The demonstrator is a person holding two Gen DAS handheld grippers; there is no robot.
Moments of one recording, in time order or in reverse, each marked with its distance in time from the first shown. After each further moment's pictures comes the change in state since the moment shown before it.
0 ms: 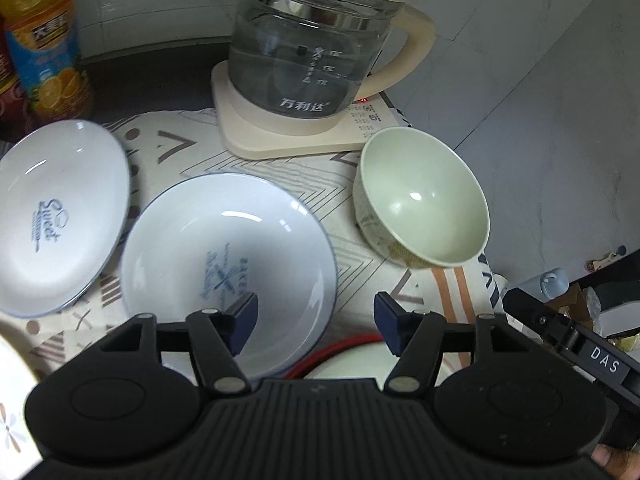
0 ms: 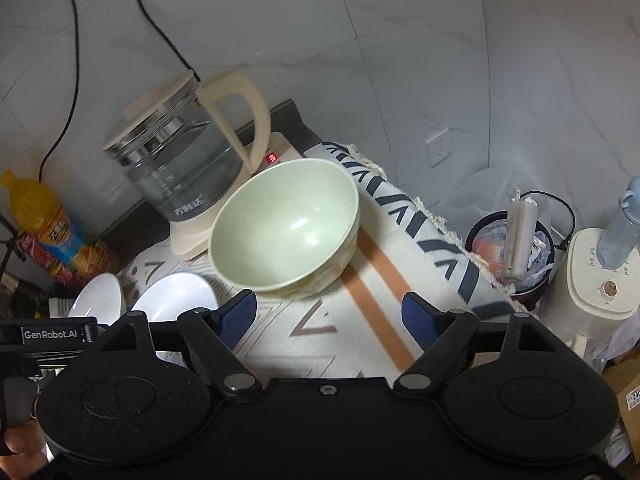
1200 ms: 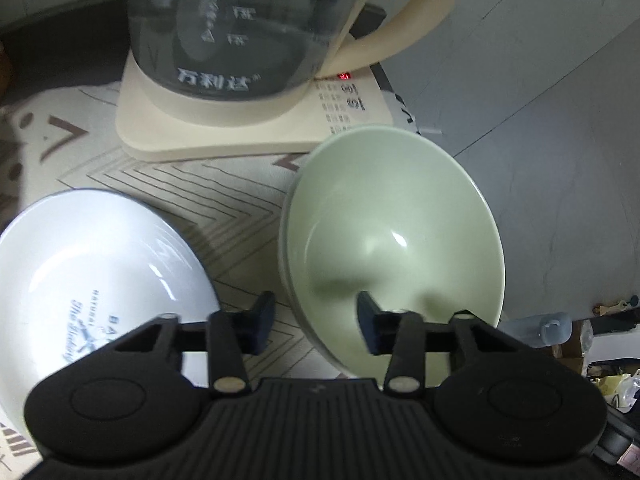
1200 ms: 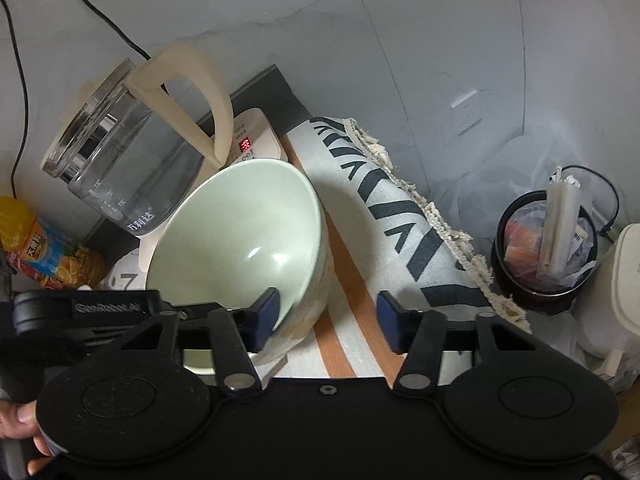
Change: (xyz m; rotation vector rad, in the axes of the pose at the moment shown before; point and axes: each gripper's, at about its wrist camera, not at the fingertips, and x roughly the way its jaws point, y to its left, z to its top) left arm 0.110 -0.051 0.050 -0.120 0.099 -0.011; right arm 0.094 -0.042 0.047 0.034 0.148 0.111
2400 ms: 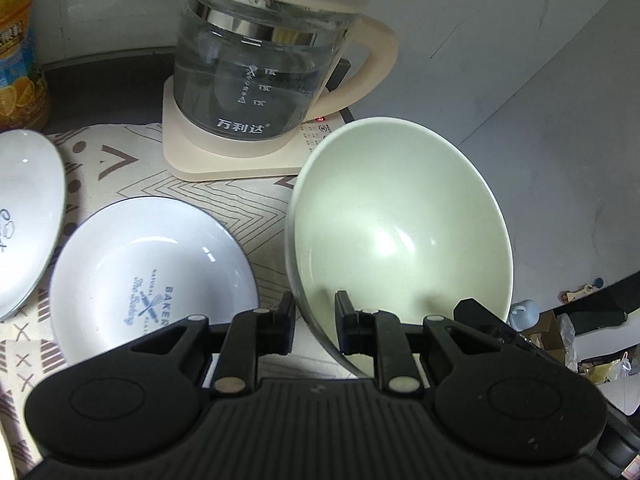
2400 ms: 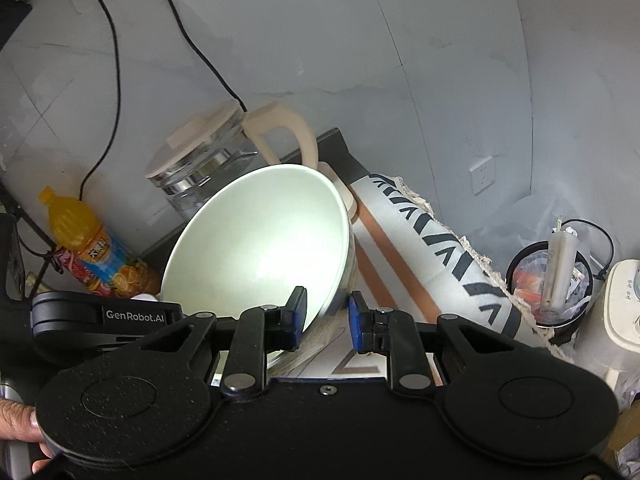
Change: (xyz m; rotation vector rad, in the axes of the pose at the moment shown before) left arm -0.097 0.013 -0.037 0.066 -0.124 -0.060; right arm -0.084 0.063 -0.045 -0.082 -0.207 0.013
